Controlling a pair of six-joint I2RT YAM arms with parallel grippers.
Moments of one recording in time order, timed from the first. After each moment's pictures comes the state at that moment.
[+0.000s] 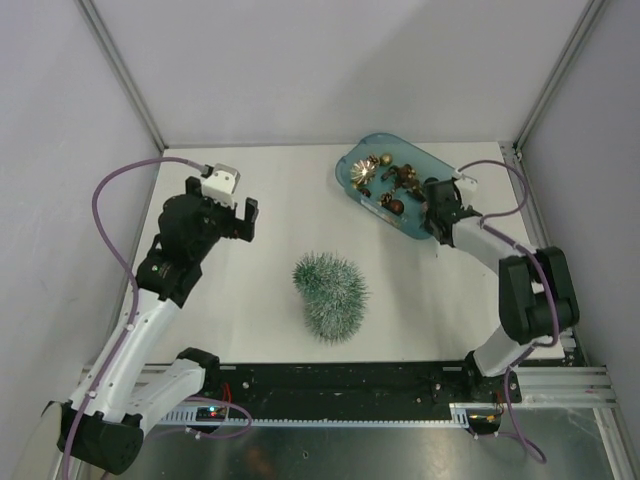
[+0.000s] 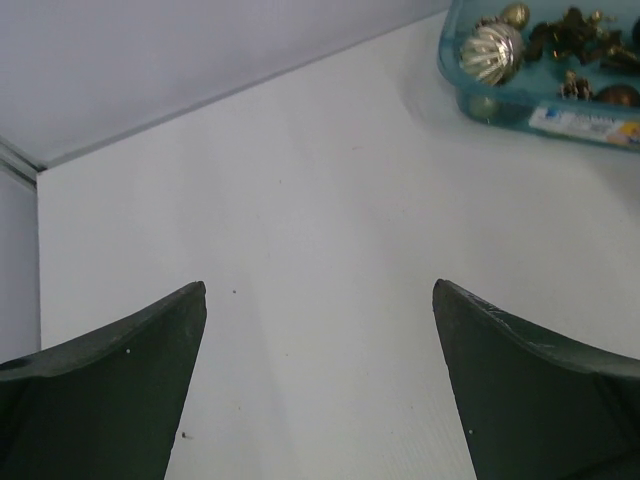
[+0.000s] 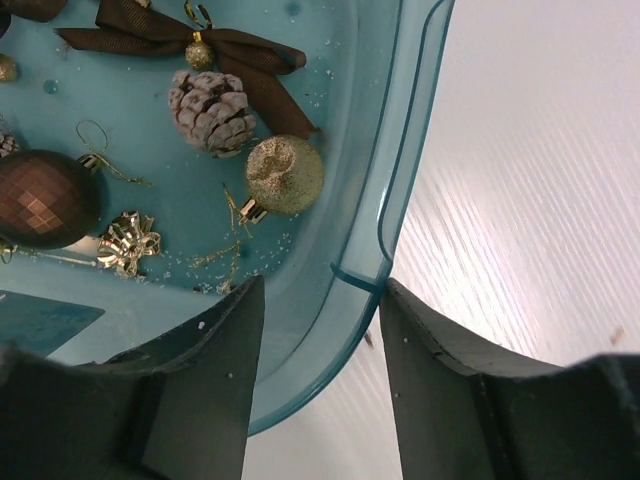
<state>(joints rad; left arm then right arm) -0.31 0.89 0.92 -0.30 -0.01 0.15 0.25 1.67 1.07 -0.26 0.46 0.57</state>
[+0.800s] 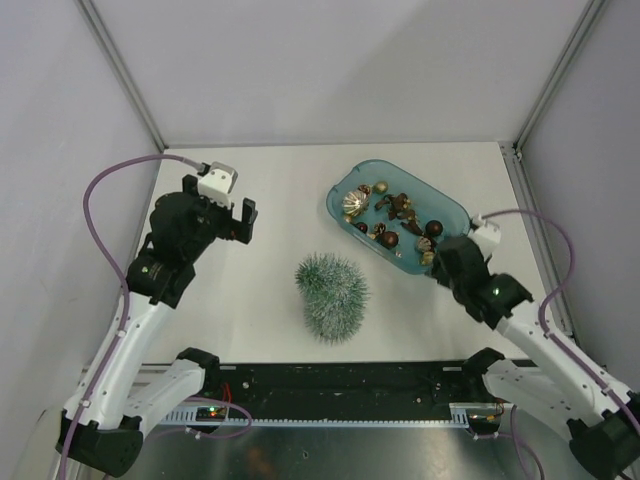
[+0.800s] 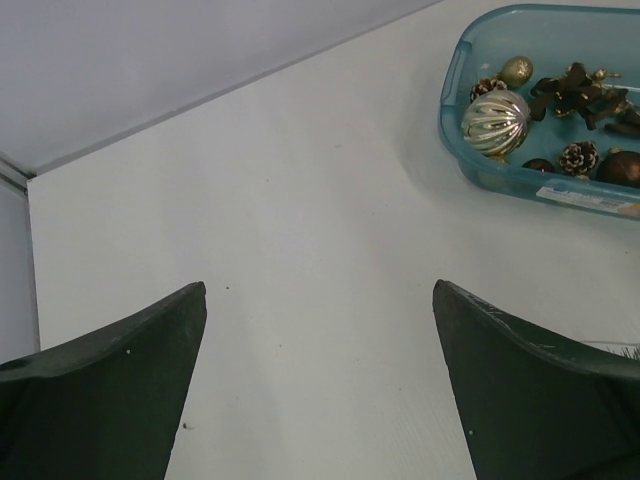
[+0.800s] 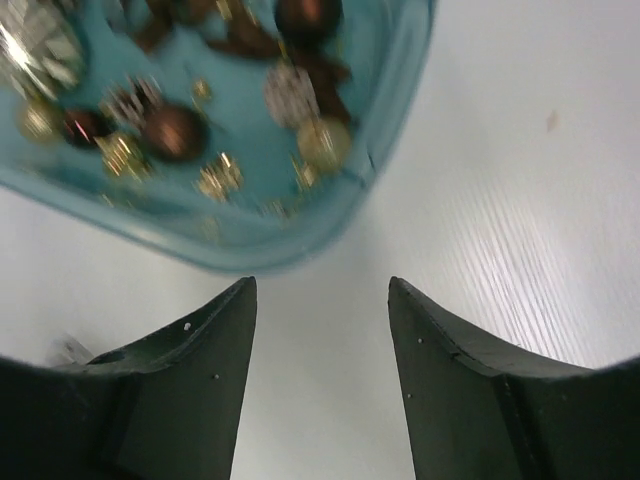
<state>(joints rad) -0.30 0.87 1.01 -0.41 0.03 0.16 0.58 0.81 0.69 -0.71 0.54 0.84</state>
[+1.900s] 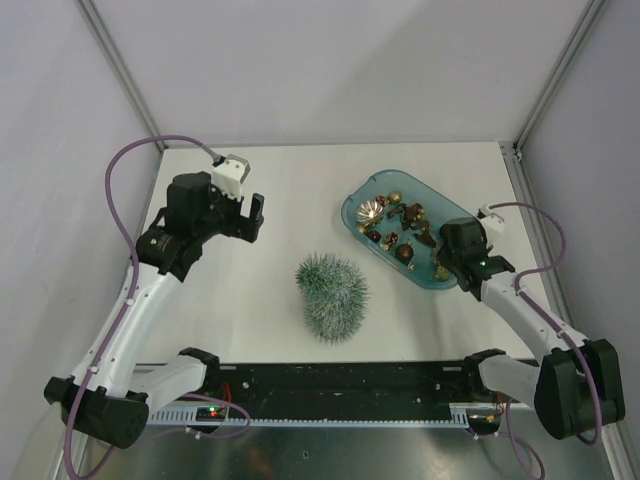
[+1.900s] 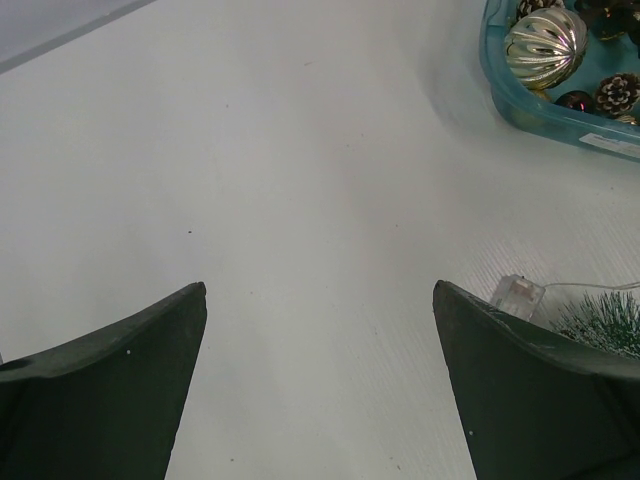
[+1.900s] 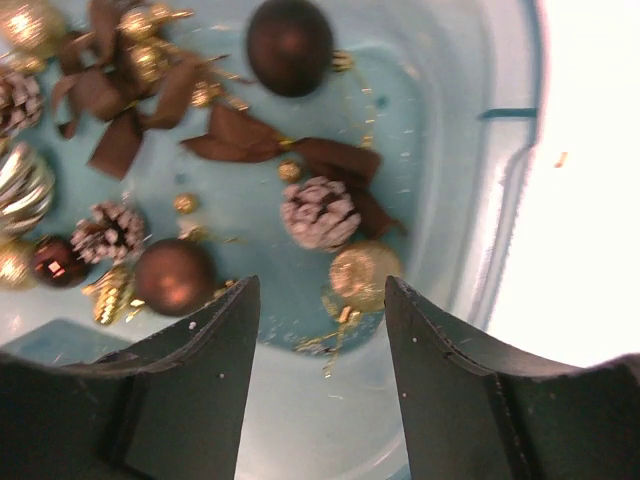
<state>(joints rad) -0.30 1.04 1.15 -0.61 0.06 0.13 0.24 1.12 0.67 -0.36 0.38 0.77</state>
